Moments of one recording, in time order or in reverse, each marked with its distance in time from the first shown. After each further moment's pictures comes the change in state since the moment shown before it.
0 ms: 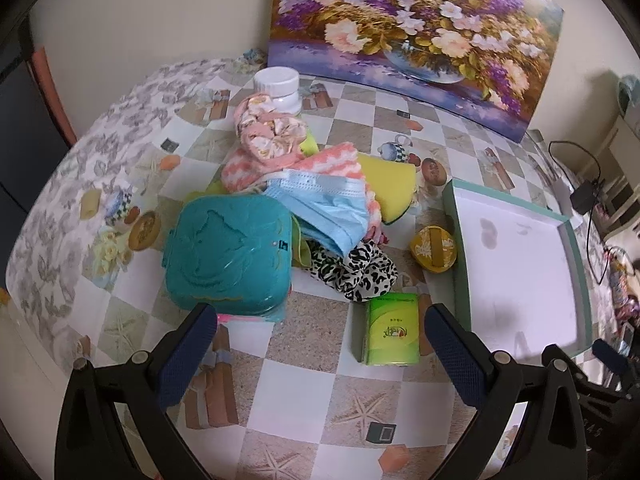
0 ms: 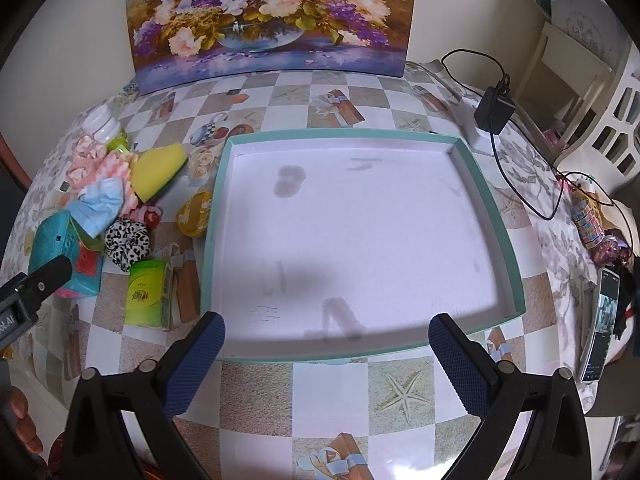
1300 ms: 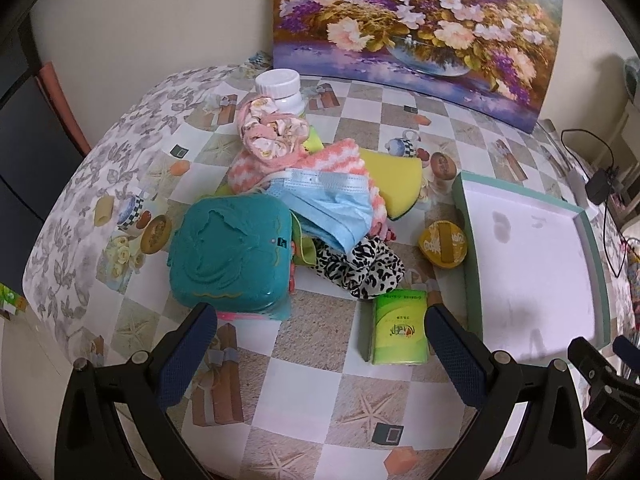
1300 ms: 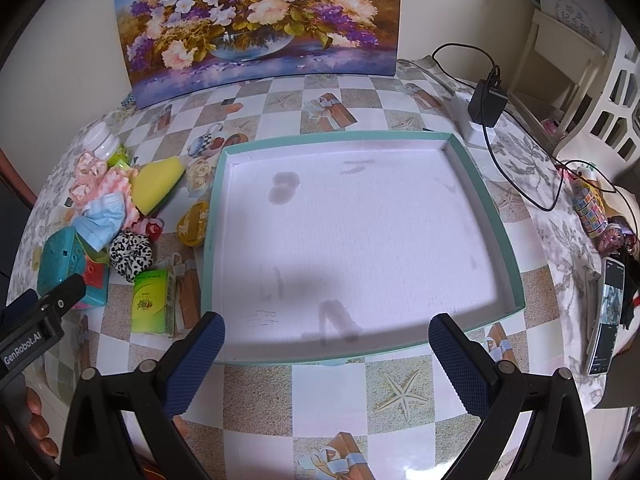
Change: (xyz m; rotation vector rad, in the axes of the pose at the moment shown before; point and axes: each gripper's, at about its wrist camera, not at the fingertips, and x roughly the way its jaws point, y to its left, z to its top) left arm 0.001 -0.015 -0.004 0.031 -0.013 0.084; right arm -0.004 -0.012 0.000 0.051 -0.008 0.039
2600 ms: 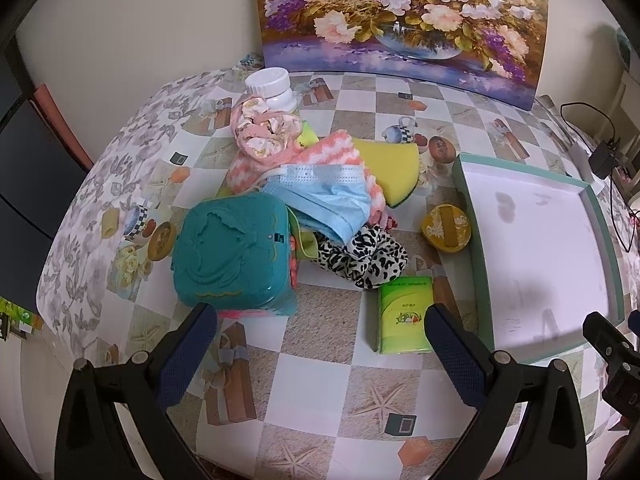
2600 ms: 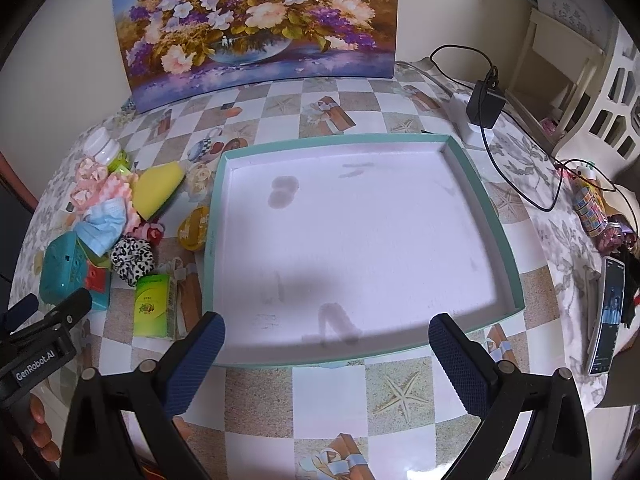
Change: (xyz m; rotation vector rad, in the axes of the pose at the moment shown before) left arm 0.000 -0.009 -0.002 0.086 0.023 0.048; right arm -0.001 -0.001 0.001 0.011 -0.008 0.005
